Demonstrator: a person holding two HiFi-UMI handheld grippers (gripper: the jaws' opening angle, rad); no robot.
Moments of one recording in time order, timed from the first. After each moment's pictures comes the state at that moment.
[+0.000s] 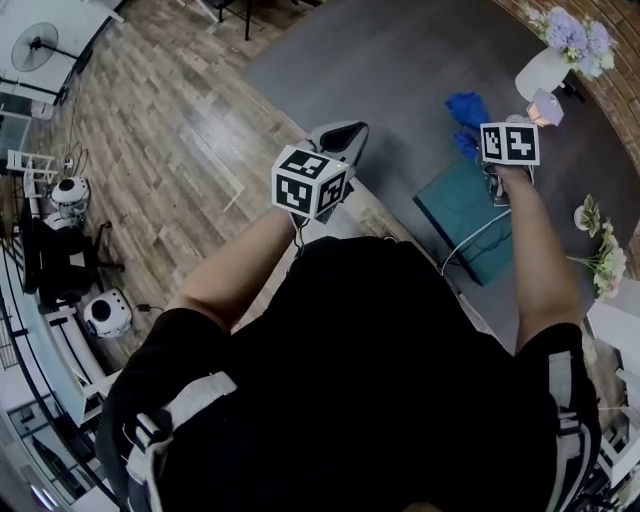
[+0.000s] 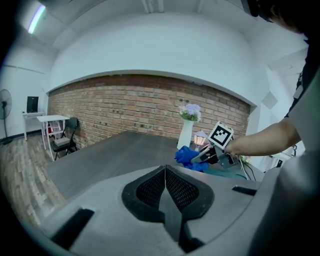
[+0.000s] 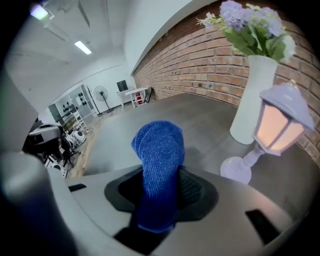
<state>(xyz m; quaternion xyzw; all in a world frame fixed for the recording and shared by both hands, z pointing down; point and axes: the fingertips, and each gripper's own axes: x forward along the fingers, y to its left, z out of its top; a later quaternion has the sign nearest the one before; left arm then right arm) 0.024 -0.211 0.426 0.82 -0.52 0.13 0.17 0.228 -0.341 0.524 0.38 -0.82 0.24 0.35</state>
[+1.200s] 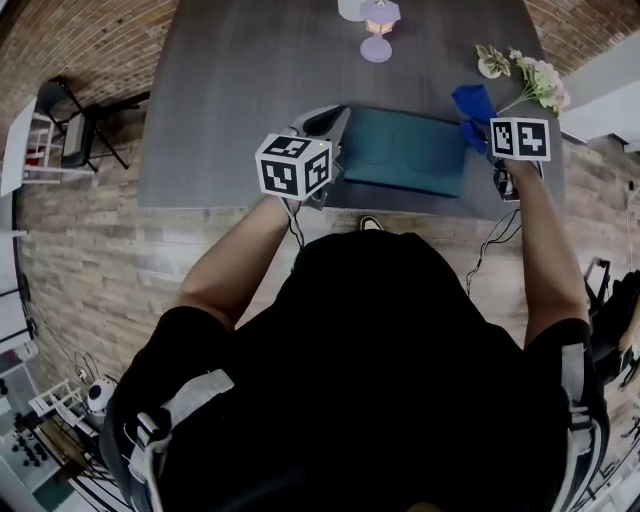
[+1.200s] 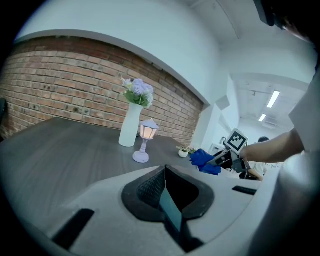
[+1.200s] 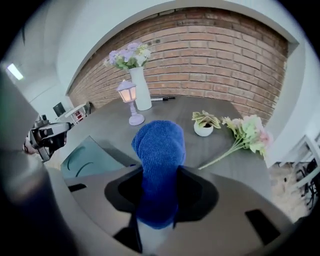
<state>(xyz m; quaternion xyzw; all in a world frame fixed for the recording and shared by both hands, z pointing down) 0.211 -0.246 0.451 0.94 -0.23 0.15 0.19 0.484 -0.157 0.520 0.65 -0.61 0.36 0.28</state>
